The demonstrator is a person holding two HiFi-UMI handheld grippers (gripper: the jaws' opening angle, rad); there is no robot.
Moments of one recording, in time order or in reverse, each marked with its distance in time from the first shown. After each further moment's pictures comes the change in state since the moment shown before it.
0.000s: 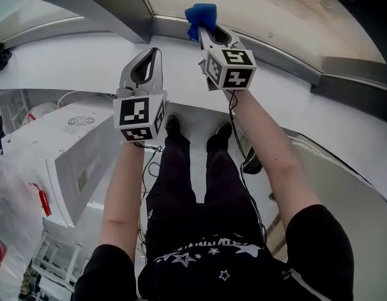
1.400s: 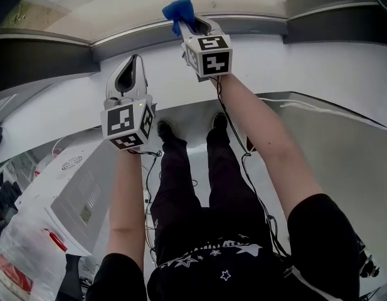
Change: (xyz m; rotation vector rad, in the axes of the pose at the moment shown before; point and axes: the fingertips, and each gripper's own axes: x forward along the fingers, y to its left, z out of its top) left arm 0.061 -0.144 -0.011 0.071 0.045 -0.206; right arm -0.089 -0.160 -0.049 0.071 0.020 -0.257
